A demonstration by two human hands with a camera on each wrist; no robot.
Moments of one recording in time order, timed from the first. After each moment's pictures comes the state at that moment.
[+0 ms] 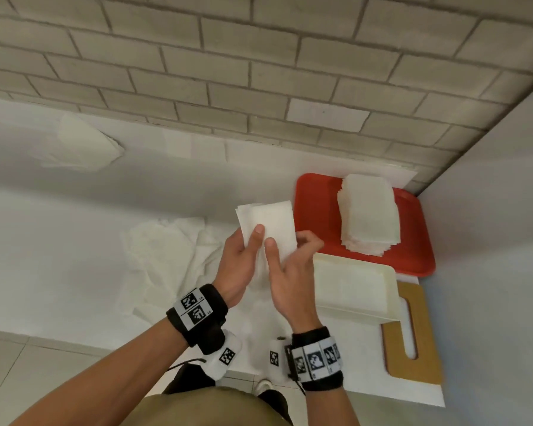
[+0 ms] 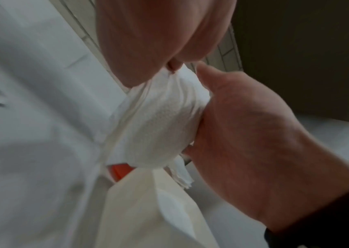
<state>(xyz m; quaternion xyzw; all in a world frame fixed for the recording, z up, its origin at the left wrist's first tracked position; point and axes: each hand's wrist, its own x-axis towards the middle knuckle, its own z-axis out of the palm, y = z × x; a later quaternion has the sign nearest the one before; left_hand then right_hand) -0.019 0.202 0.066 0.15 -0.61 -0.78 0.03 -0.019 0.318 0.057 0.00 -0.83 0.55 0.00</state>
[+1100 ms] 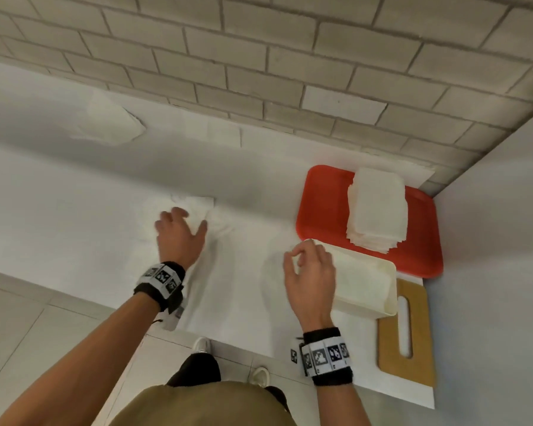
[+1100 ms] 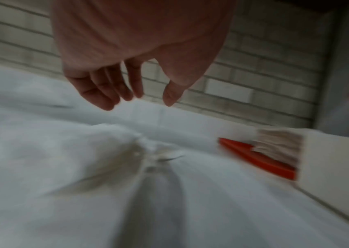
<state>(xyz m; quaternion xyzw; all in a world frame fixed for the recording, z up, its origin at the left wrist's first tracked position) -0.003 0.102 -0.025 0.34 -0.89 -0.29 0.11 -0.009 0.385 0.014 0.09 -0.92 0.36 0.10</state>
